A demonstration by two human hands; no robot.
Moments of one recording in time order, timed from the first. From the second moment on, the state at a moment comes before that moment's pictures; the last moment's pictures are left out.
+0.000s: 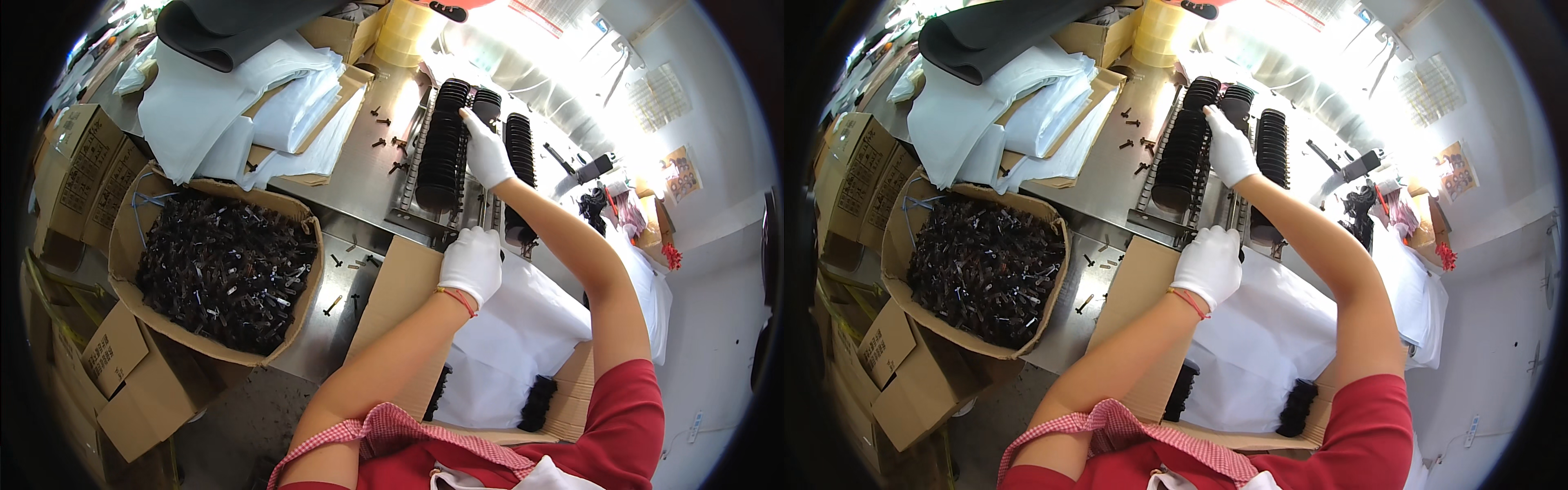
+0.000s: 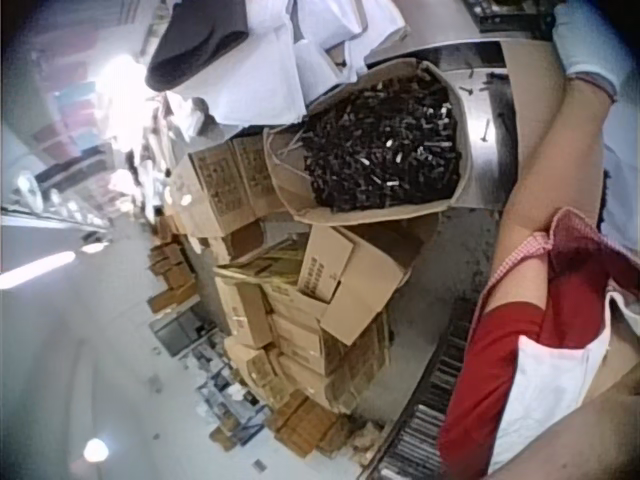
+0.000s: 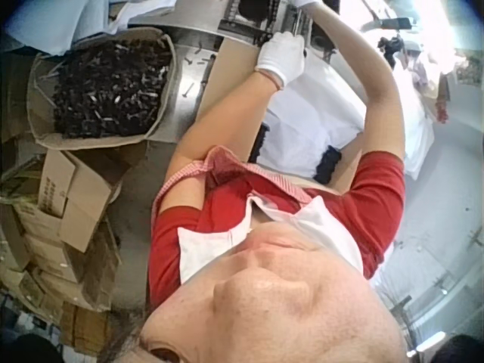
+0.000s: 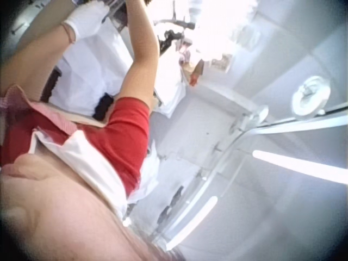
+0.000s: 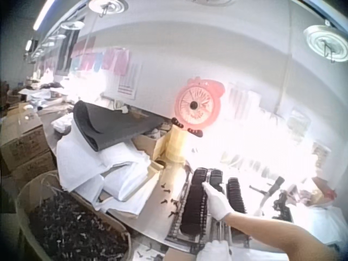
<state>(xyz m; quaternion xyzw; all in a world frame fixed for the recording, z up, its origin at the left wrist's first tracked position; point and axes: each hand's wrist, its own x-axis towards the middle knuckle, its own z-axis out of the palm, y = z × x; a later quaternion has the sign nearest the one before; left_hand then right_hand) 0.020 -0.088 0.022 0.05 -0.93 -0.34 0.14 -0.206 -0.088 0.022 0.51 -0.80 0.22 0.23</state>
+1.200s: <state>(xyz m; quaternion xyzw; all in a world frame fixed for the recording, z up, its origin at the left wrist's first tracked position) 0.066 -0.018 0.056 0.11 -0.36 -0.92 -0.10 0.042 0.291 0.051 0.16 -0.94 0.28 -0.12</state>
